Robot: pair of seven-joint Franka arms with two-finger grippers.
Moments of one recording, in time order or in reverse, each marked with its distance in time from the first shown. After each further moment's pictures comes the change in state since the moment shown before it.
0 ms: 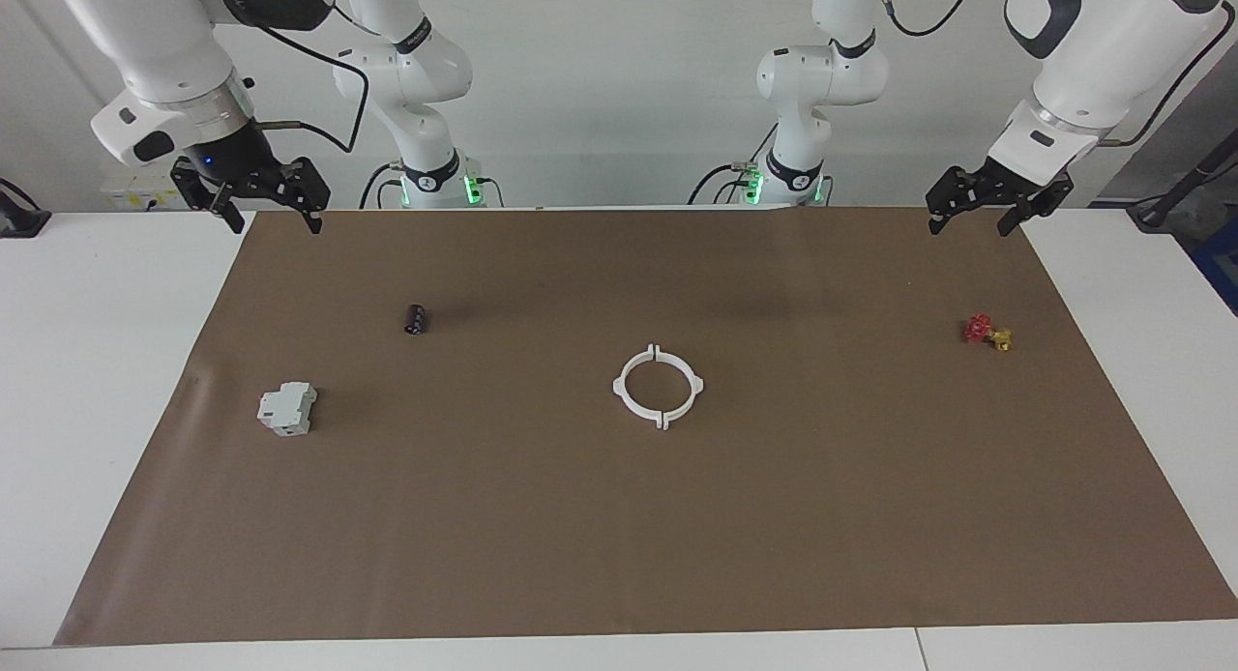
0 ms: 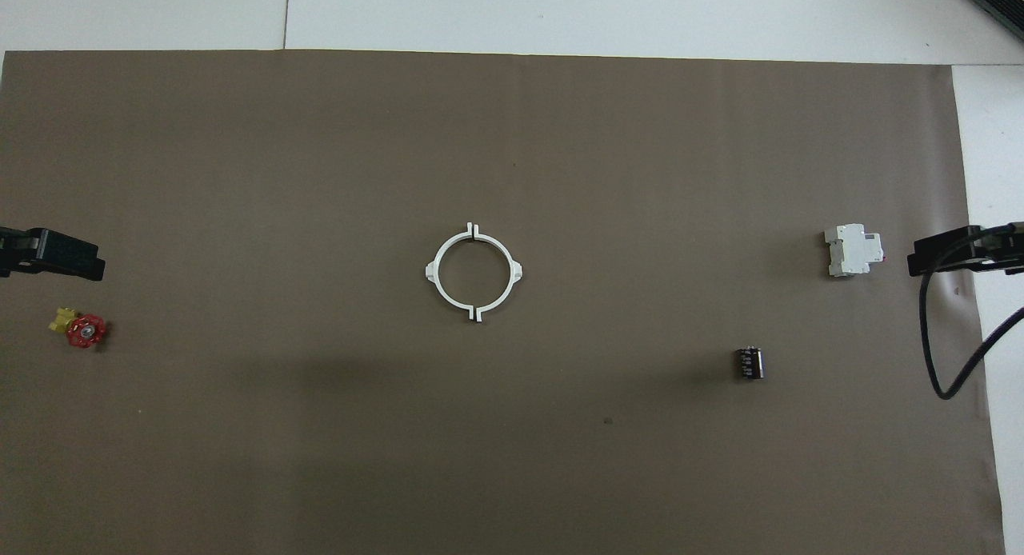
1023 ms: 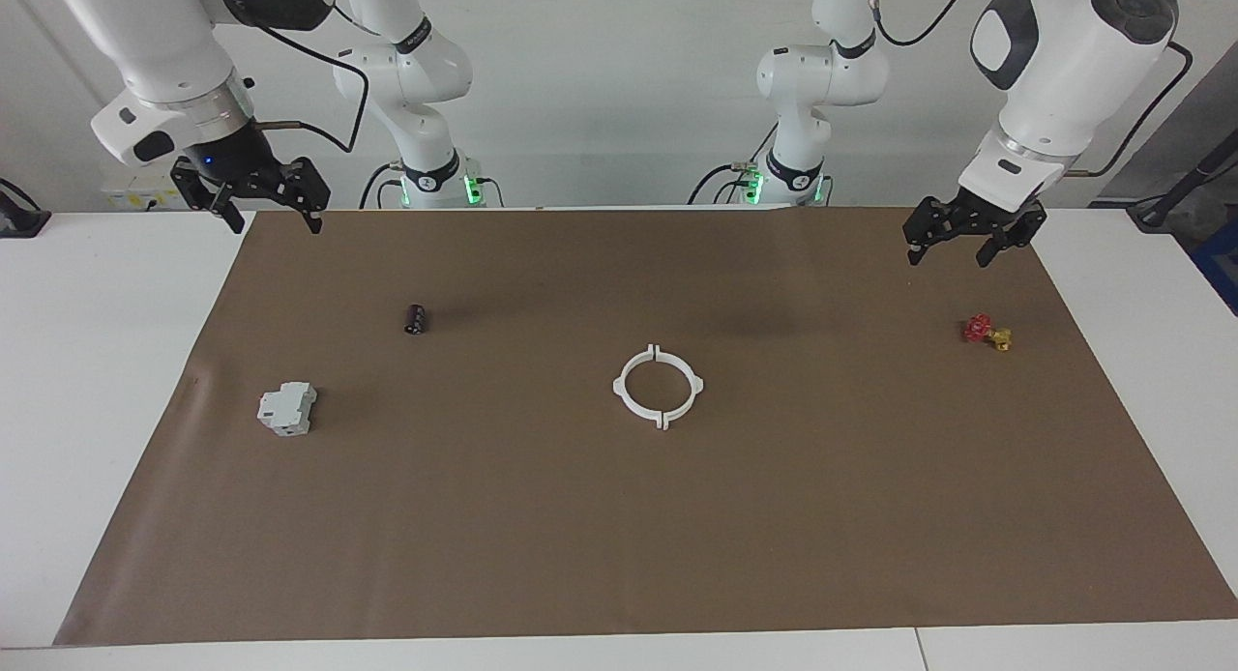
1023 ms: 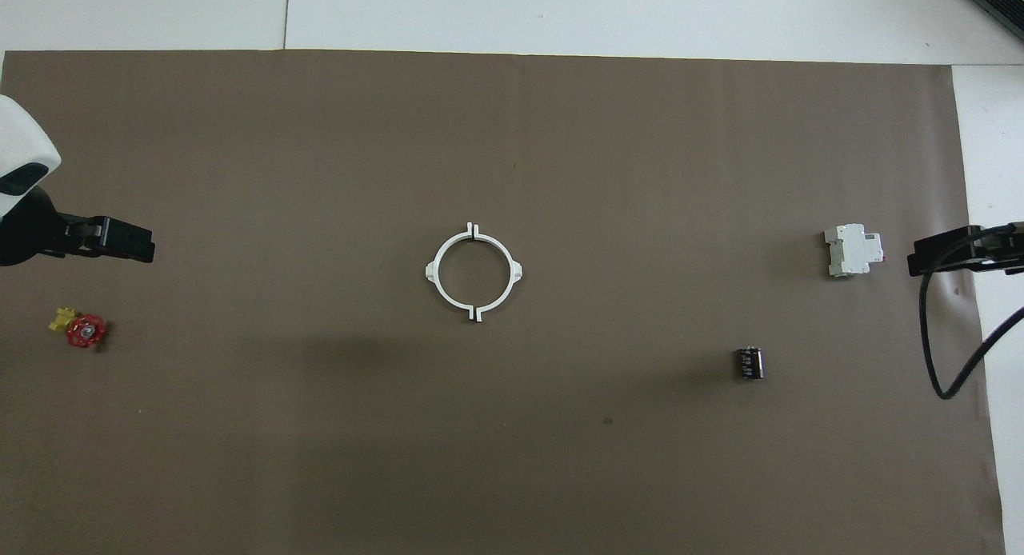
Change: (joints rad) left arm -0.035 0.004 -0.024 -0.054 -0.009 0.111 -0.040; right arm 0.000 0.000 0.000 0.000 0.000 0.000 0.000
